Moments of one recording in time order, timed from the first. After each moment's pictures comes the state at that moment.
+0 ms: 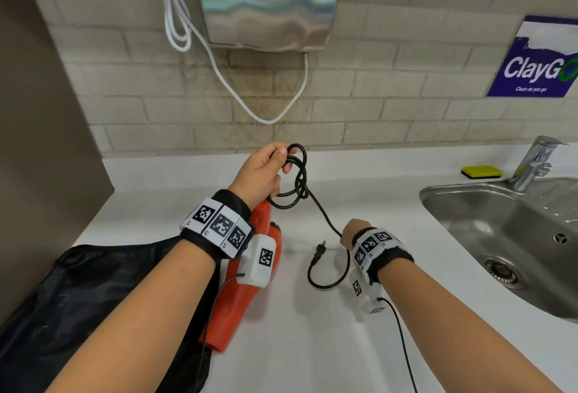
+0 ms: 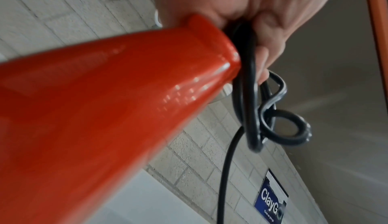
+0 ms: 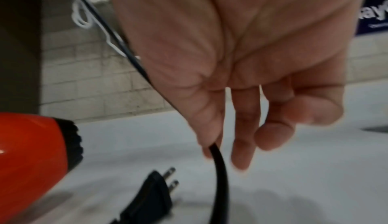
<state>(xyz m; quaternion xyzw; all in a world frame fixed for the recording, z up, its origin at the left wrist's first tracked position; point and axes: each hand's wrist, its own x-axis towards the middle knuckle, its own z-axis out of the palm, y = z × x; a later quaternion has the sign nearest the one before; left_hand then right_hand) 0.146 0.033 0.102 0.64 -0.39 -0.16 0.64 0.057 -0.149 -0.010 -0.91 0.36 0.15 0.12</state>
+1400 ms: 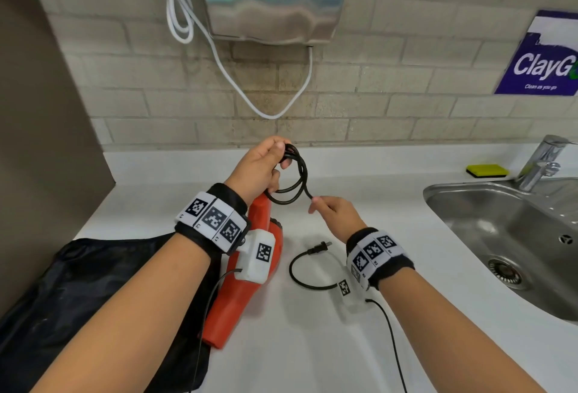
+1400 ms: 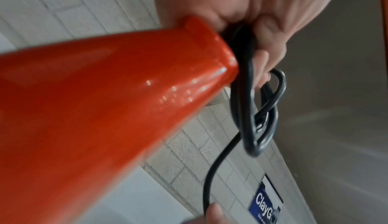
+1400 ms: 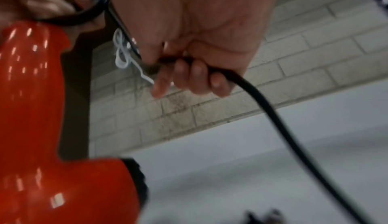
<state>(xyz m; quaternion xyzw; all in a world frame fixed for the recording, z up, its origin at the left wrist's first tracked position) 0.153 0.037 0.103 0.63 -0.39 -0.18 0.65 0.058 -0.111 0.021 -0.87 0.18 -0.17 0.42</state>
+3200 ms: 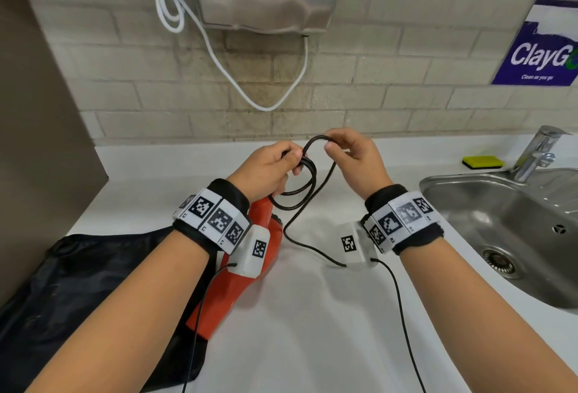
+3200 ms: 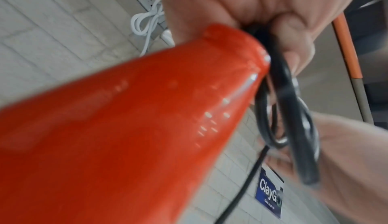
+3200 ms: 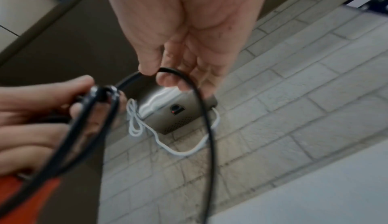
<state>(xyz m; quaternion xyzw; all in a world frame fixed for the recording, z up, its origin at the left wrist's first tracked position) 0.143 0.036 0.105 0.68 -0.46 -0.18 0.54 0.056 -0.118 0.097 -0.81 0.09 -0.37 0.44</state>
